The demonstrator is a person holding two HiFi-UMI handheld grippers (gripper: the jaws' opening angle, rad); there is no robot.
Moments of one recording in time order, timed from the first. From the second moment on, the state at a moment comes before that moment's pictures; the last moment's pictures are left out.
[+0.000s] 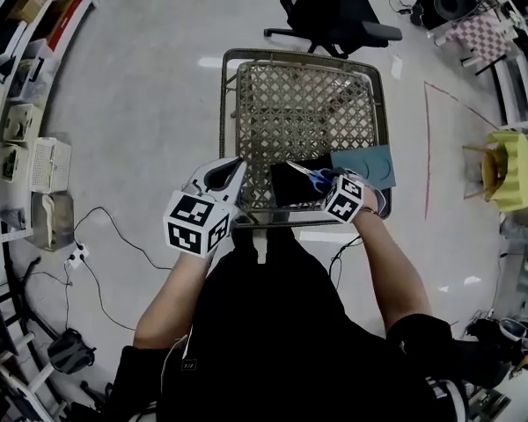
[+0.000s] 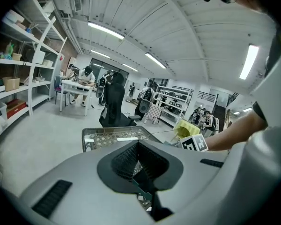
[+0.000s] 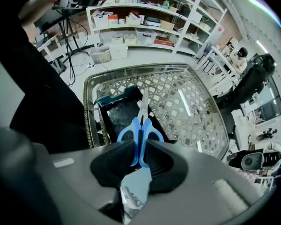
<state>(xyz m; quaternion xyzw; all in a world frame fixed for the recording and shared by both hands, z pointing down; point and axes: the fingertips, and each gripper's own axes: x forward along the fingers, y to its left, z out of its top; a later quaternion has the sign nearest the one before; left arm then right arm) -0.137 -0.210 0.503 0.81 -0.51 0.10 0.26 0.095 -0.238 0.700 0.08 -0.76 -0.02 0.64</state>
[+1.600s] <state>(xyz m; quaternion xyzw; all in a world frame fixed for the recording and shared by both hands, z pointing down) -0.080 -0.249 0.381 0.82 -0.55 0.10 0.15 0.136 -0.287 0.406 0.31 -0.94 0.11 0.12</state>
